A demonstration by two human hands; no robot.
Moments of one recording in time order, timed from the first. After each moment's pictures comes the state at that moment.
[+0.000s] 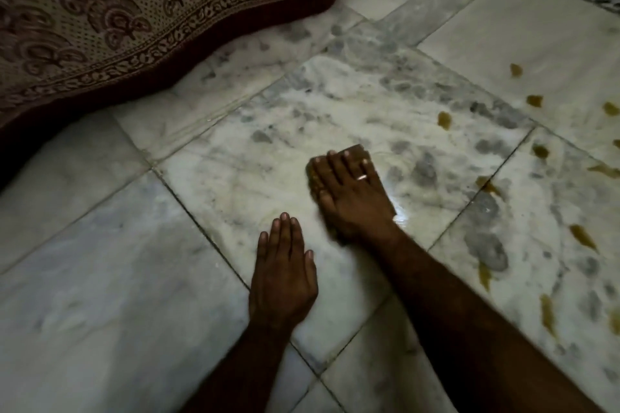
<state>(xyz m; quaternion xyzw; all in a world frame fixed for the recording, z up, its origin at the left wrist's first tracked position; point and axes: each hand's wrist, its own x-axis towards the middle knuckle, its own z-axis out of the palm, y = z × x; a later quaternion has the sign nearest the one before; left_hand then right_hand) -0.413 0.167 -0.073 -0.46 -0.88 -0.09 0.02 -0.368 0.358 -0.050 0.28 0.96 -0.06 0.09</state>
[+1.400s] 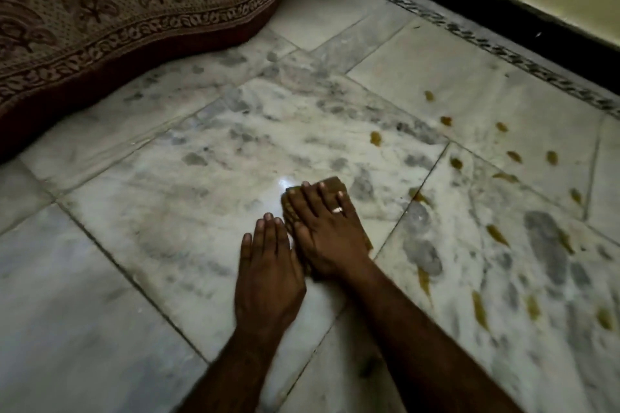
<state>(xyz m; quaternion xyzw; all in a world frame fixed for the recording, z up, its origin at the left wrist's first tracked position) -0.388 0.236 -0.087 -0.50 -0.86 -0.11 0.02 -0.315 0.359 -0.049 0.34 0.93 -0.08 0.06</state>
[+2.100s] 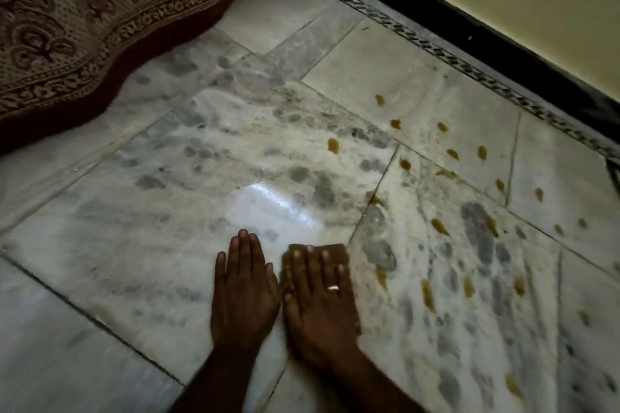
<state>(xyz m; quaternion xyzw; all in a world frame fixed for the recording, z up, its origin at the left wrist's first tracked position) -0.389 0.237 -0.082 -0.52 -0.85 -0.13 -0.02 -0.253 0.267 -0.052 0.48 0.87 -0.06 0.03</state>
